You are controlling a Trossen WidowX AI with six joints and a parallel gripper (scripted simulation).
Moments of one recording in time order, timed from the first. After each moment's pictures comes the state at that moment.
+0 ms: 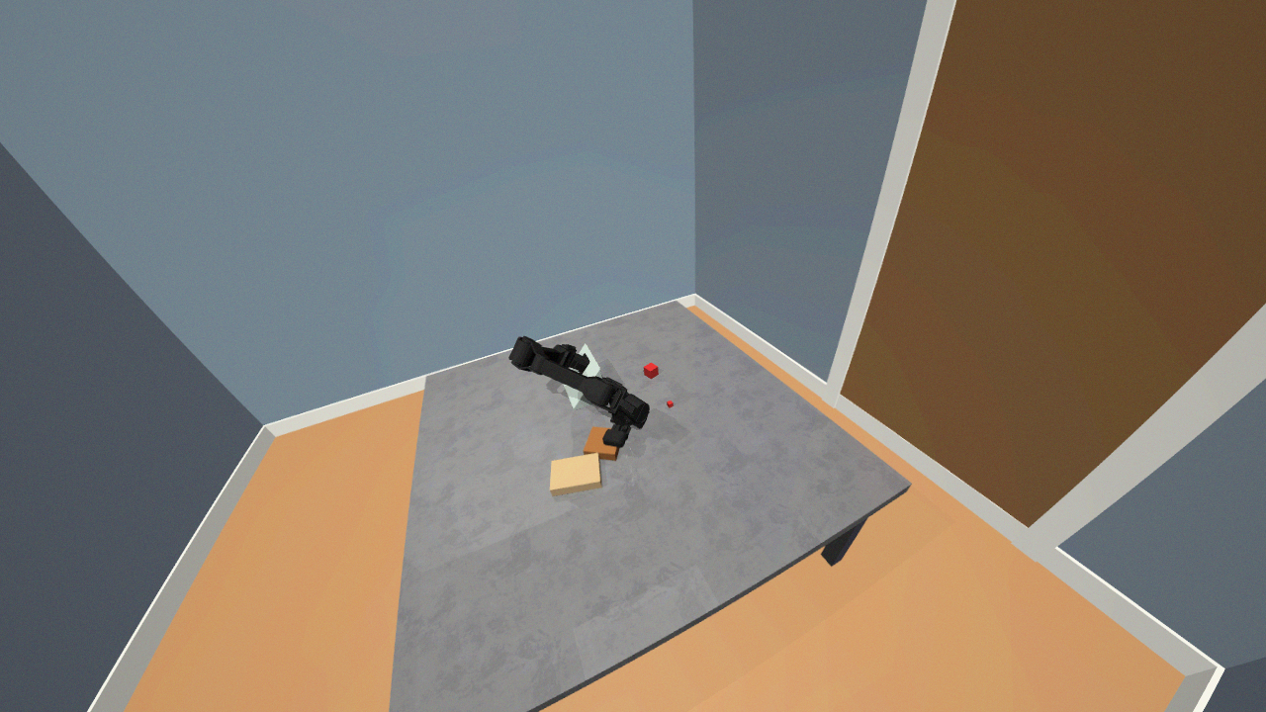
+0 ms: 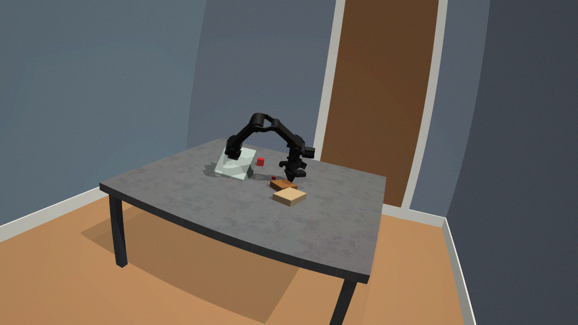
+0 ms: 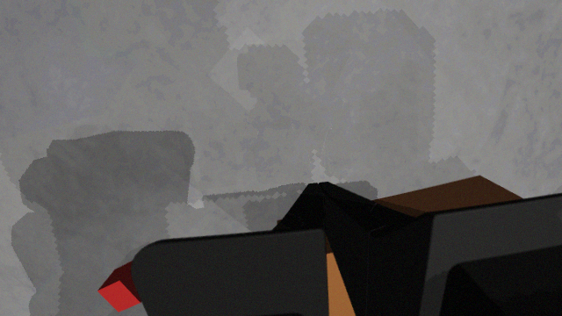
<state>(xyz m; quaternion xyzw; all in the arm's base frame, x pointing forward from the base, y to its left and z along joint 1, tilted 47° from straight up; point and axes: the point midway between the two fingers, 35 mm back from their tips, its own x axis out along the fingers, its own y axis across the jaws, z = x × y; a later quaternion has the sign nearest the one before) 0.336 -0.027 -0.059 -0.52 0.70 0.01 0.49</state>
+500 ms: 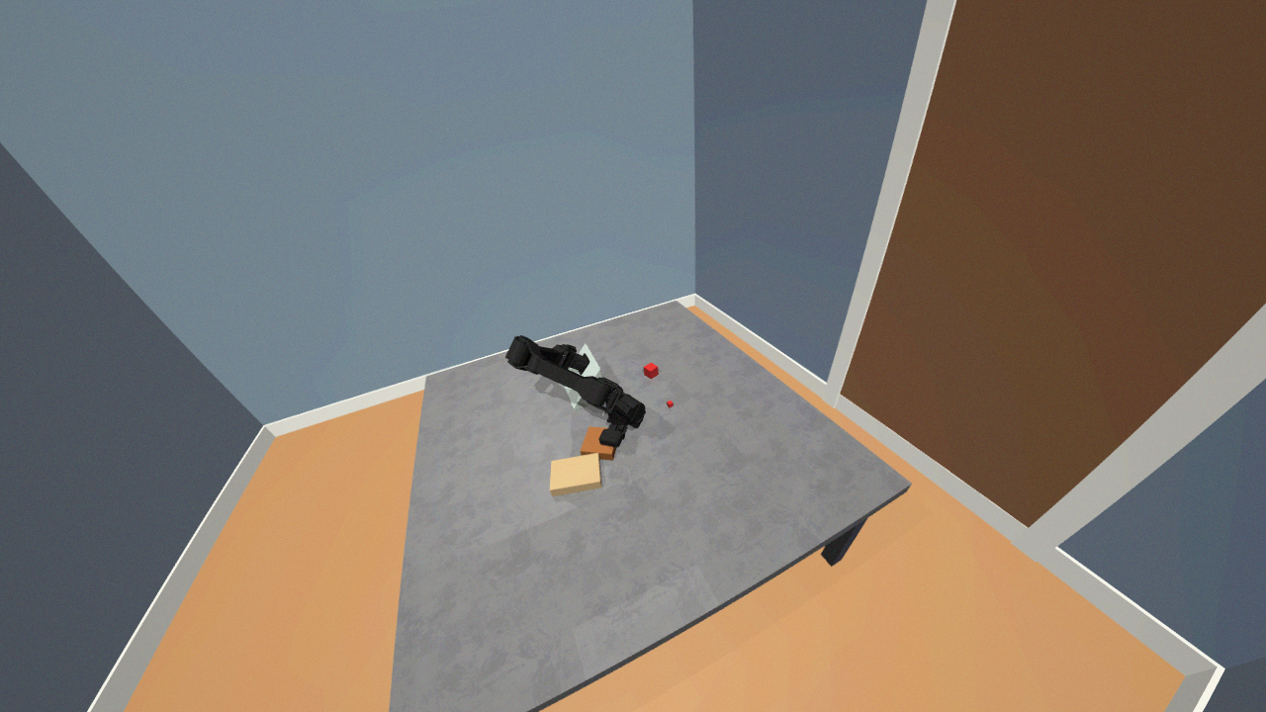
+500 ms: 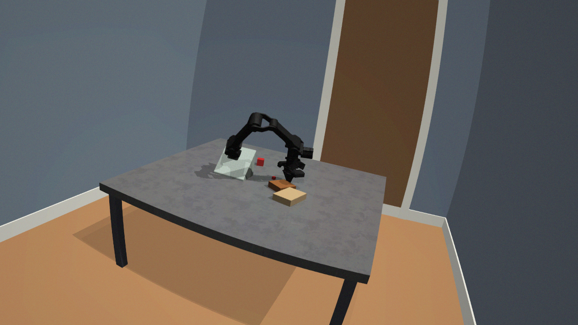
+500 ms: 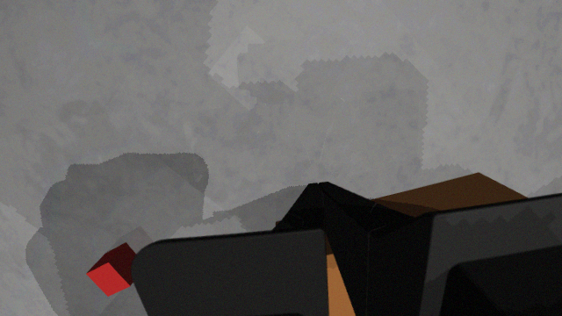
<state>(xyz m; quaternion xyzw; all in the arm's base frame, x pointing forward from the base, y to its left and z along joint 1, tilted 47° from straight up) 0.330 -0.034 -0.052 -0.52 0.70 0.01 0.49</state>
